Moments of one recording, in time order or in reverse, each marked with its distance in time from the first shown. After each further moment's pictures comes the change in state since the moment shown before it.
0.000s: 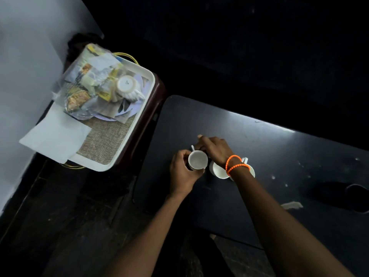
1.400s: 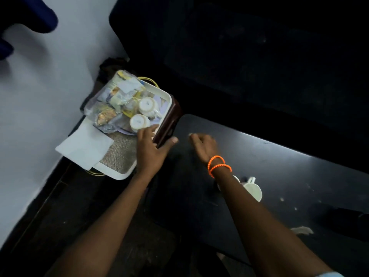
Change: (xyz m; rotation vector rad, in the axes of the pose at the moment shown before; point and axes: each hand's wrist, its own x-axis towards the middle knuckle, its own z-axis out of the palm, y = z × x) left_hand 0.080 0.050 -0.129 0.157 0.301 0.219; right_hand 0.015 -0.086 0.023 0.079 0.126 -0.172
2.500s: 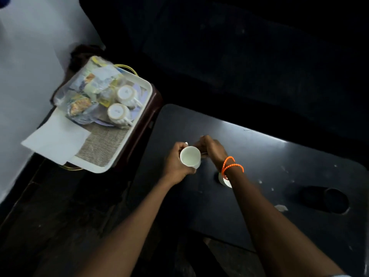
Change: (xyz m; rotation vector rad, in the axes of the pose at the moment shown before) left_hand -0.088 0.020 0.084 -0.226 -0.536 -0.234; right_hand -0.037 0.062 -0.049 0.328 -0.029 0.374
